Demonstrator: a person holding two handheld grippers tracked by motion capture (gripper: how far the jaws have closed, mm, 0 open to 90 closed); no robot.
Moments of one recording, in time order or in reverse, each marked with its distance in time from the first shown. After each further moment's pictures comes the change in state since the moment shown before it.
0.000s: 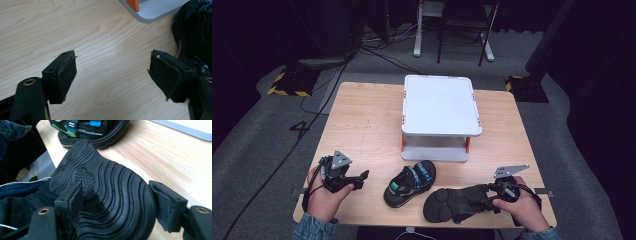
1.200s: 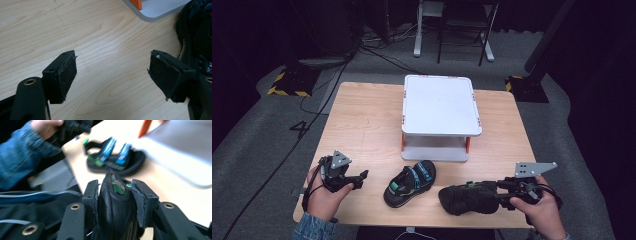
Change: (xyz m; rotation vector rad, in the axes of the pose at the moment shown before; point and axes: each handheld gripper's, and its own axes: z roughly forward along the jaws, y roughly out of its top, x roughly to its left) left arm 0.002 -0.002 0.003 0.003 0.006 -0.005; right arm 0.038 0.024 -0.060 -0.165 0.009 -0.142
